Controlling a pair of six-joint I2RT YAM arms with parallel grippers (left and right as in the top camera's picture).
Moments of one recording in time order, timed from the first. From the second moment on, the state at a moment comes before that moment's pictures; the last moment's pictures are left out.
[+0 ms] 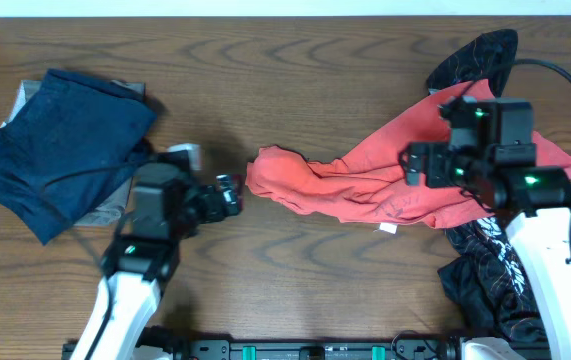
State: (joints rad) left arm -0.20 1.07 0.56 -0.23 0.26 -0.45; right arm 0.05 1.26 1.09 -0.84 -0.20 0.10
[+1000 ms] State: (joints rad) left arm -0.51 1.58 0.58 0.59 0.32 -0.75; right arm -0.10 1.26 1.09 -0.96 -0.18 0.11
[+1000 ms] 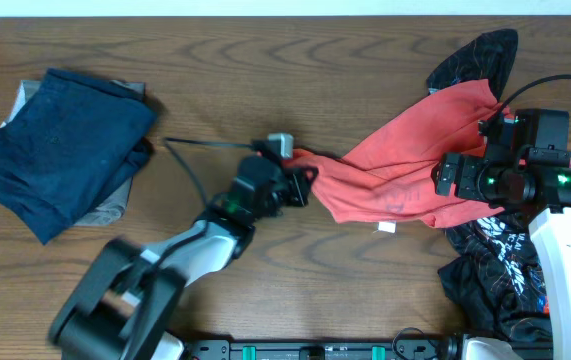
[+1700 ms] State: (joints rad) left arm 0.04 1.28 0.98 -0.31 0.14 -0.31; right arm -0.10 1.26 1.09 -0.98 -0.16 0.10
